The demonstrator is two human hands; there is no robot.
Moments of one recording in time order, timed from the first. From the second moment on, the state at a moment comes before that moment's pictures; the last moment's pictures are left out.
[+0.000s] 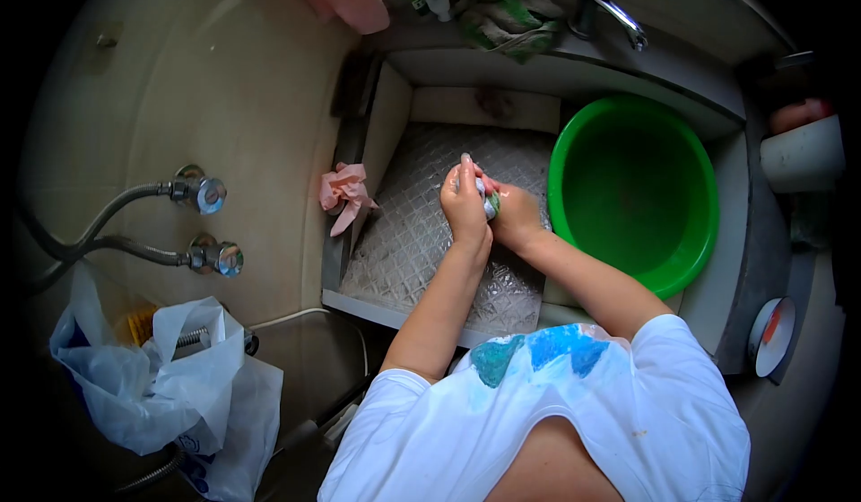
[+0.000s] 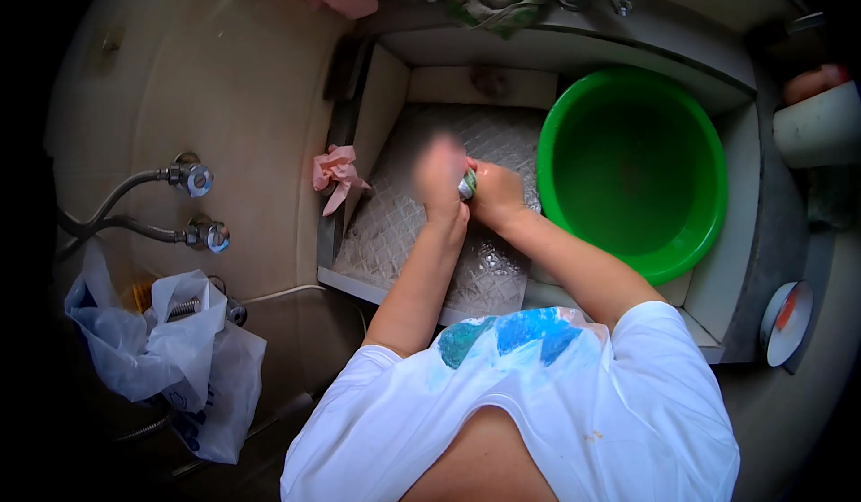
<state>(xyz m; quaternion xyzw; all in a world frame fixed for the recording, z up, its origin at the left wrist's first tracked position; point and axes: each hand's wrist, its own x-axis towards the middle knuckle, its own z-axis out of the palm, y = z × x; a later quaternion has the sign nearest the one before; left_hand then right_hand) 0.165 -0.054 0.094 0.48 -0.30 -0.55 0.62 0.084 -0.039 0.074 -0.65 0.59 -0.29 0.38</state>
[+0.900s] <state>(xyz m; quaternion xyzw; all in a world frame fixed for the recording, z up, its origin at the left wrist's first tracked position) 0.192 -0.151 0.064 0.53 -0.44 -0.64 0.33 -0.018 -0.027 0.074 -0.36 0.43 -0.46 0.68</state>
